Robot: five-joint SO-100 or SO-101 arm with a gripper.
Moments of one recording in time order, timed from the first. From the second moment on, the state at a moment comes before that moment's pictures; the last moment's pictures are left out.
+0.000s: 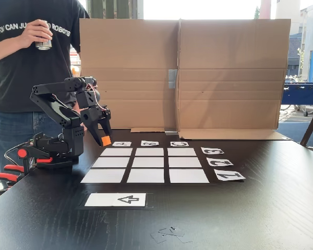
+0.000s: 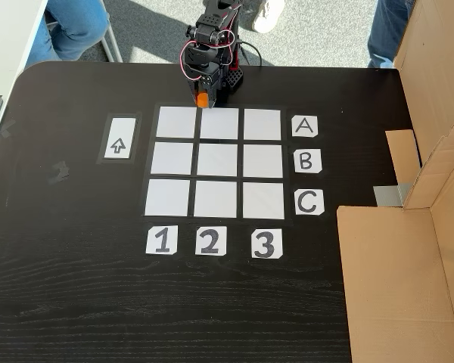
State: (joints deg) arm 14.1 145.9 140.3 87.2 2.3
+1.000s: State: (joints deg) arm 5.7 143.3 159.6 64.2 9.0
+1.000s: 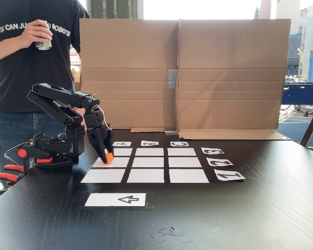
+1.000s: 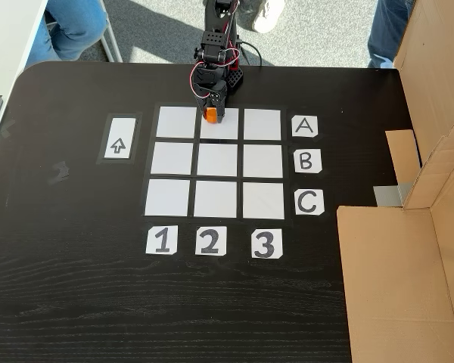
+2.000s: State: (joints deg) arm 5.8 145.5 160.9 62.5 25.3
